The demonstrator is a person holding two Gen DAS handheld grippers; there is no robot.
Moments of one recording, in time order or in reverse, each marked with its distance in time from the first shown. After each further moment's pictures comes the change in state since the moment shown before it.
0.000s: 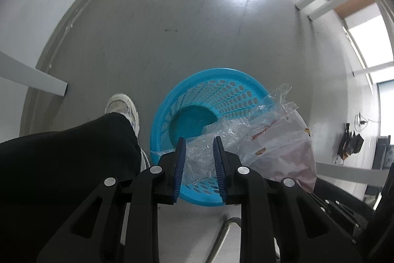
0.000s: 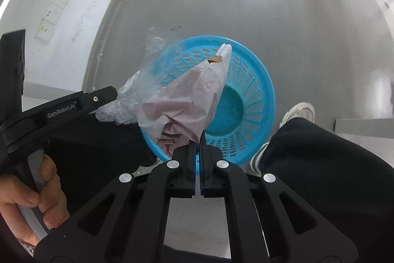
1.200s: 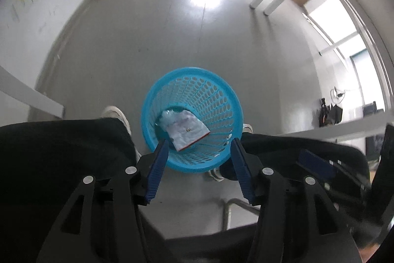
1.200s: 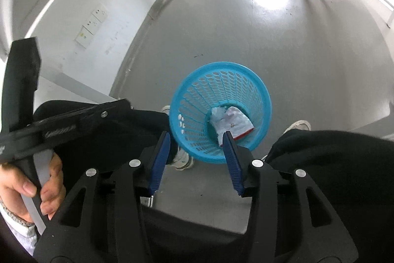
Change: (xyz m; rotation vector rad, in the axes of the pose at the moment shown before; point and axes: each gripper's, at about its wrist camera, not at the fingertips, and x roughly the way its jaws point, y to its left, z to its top) left arm -0.107 -0.012 -0.070 0.232 -0.115 -0.121; right arm -0.114 0.005 -0.071 -0.106 -0.215 0.084
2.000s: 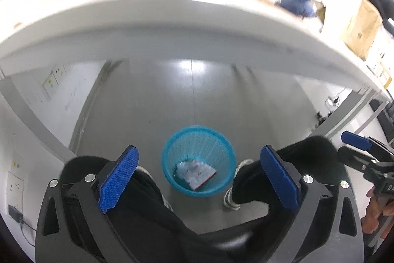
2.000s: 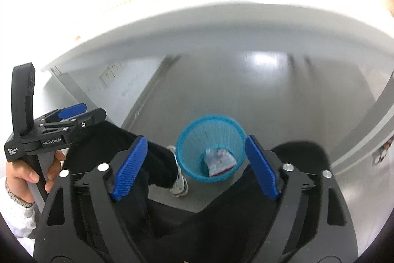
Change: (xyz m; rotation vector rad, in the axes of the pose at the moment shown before) left arm -0.152 -0.046 -0.053 0.220 -0.406 0.058; right arm -0.187 0.019 -0.044 -0.101 -0.373 -0.028
